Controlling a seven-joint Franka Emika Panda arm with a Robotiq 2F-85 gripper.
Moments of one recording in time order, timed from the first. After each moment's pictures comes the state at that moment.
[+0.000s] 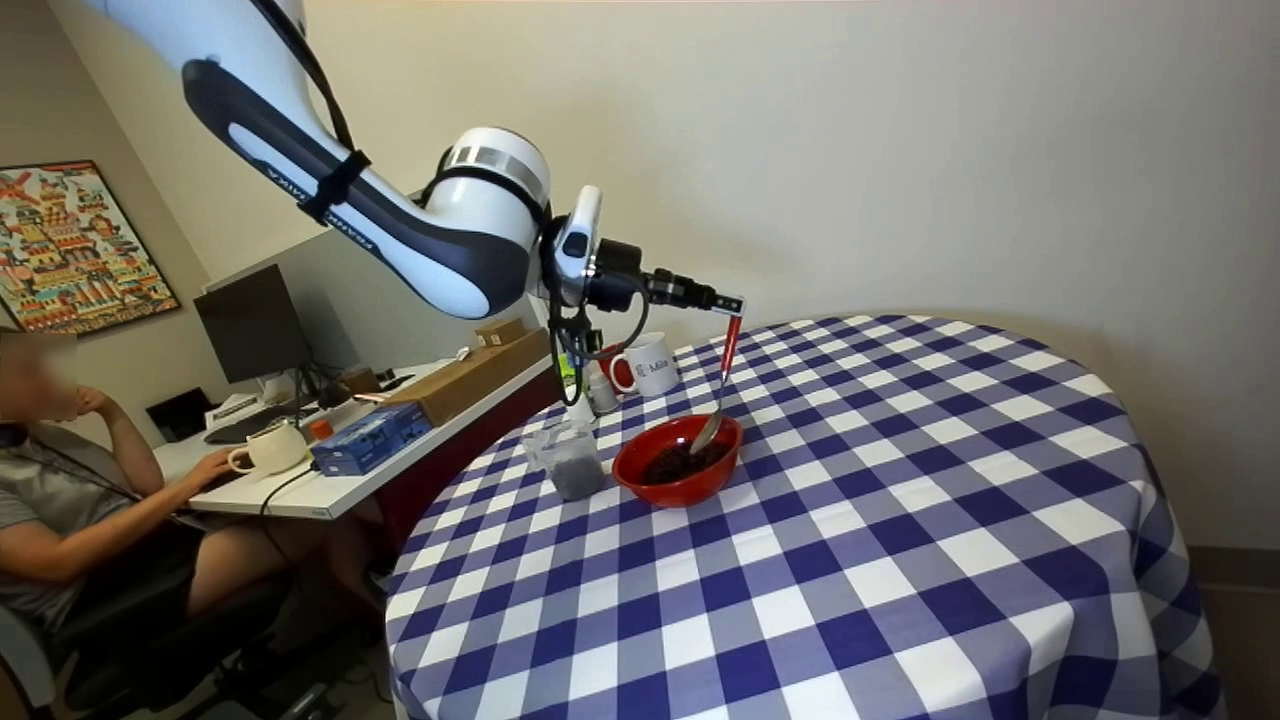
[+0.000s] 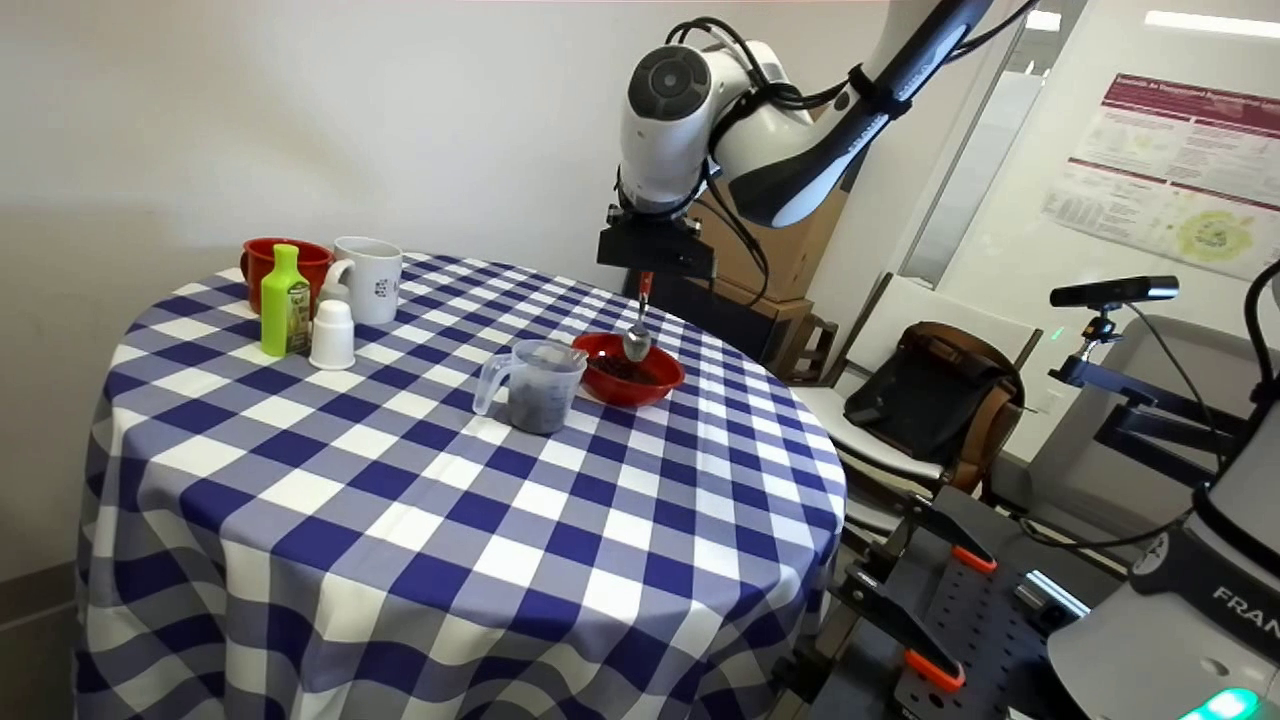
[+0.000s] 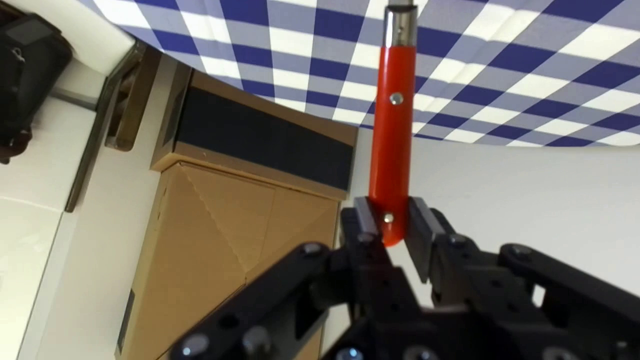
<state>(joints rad) 0.46 0.51 -0.52 -2.02 -1.49 2.53 2.17</state>
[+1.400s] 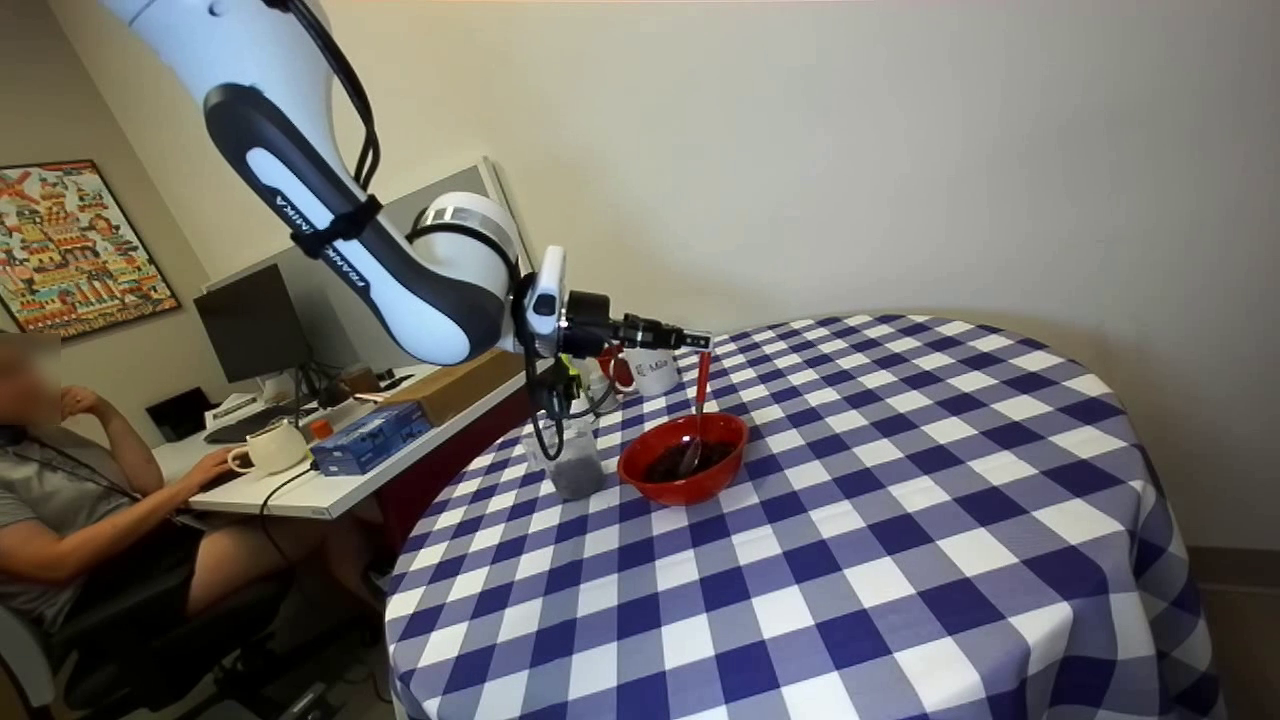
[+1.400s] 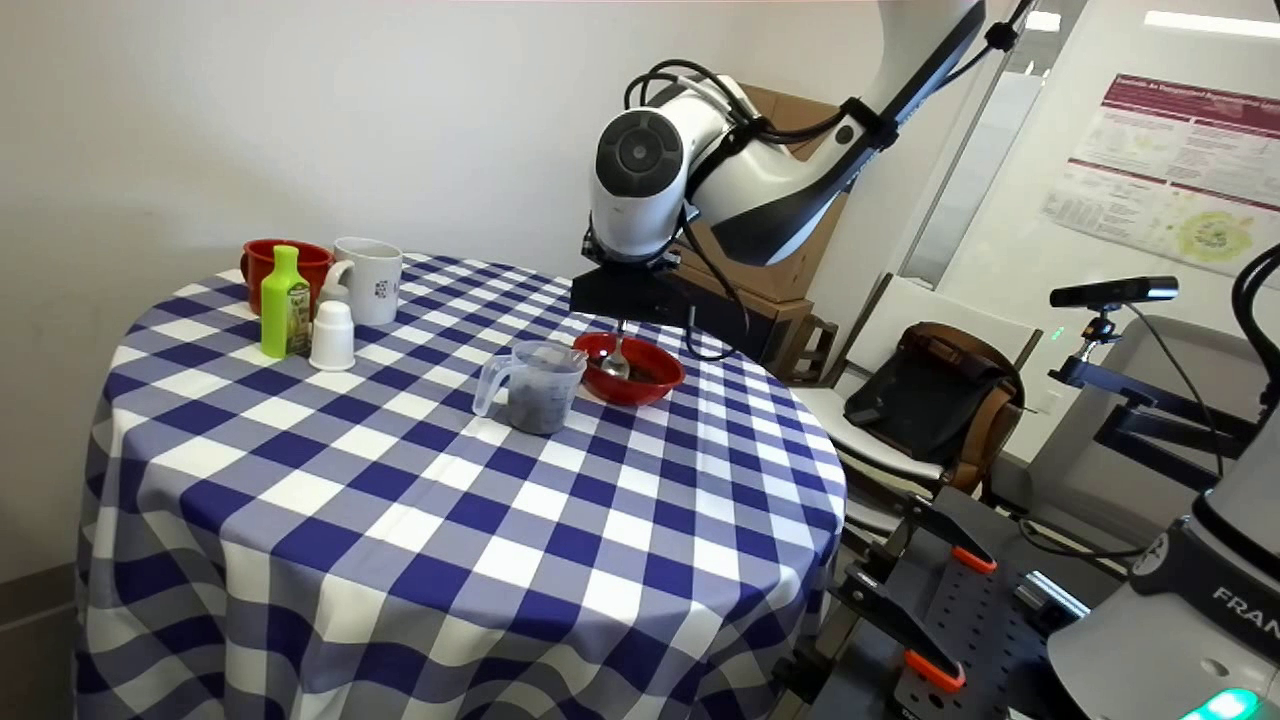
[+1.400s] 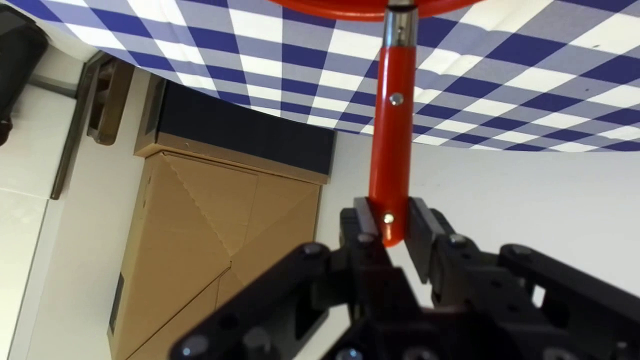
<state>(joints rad) 0.08 0.52 0.03 -2.06 -1.76 2.23 2.36</state>
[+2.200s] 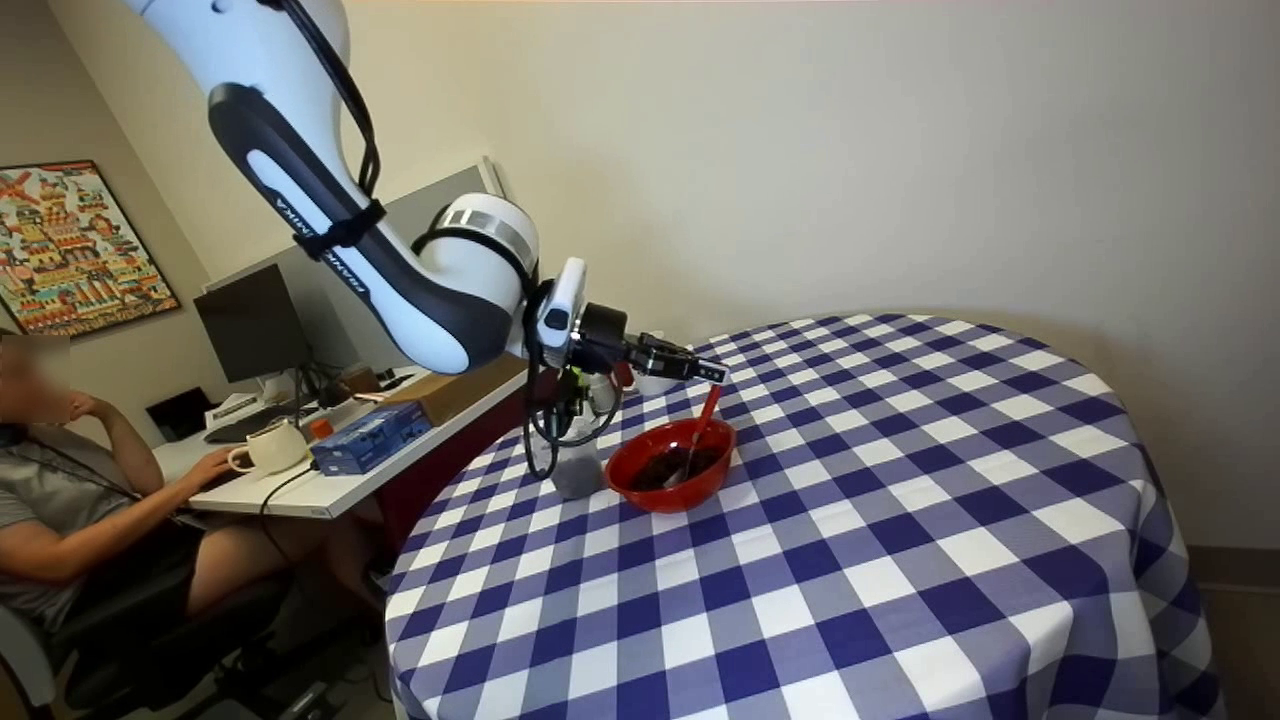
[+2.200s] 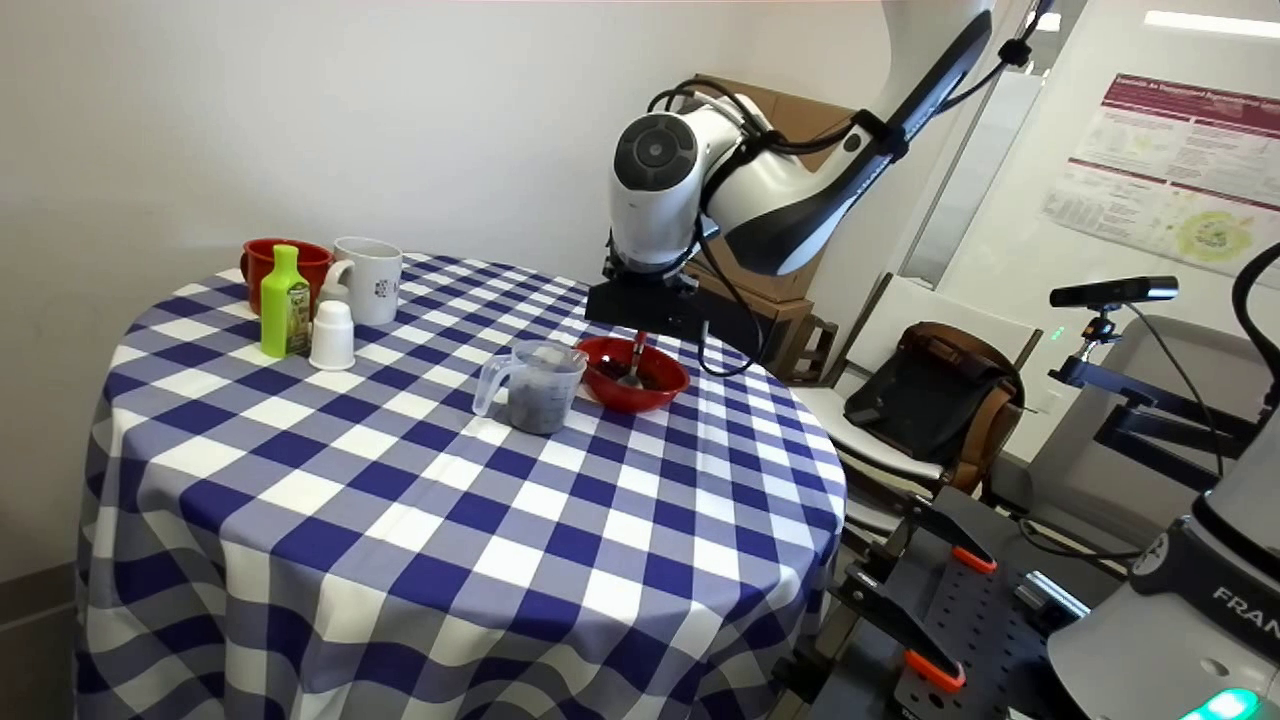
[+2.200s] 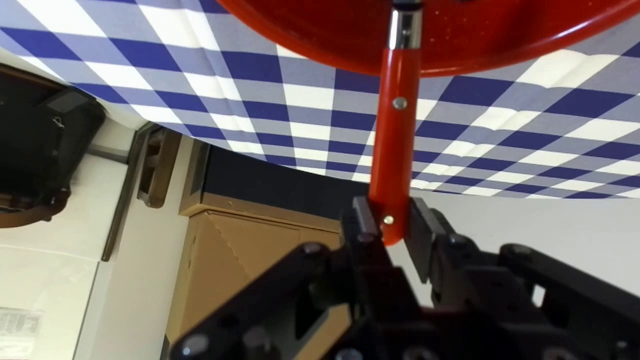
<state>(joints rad) 0.00 0.52 0.05 -2.08 -1.65 2.29 2.36</state>
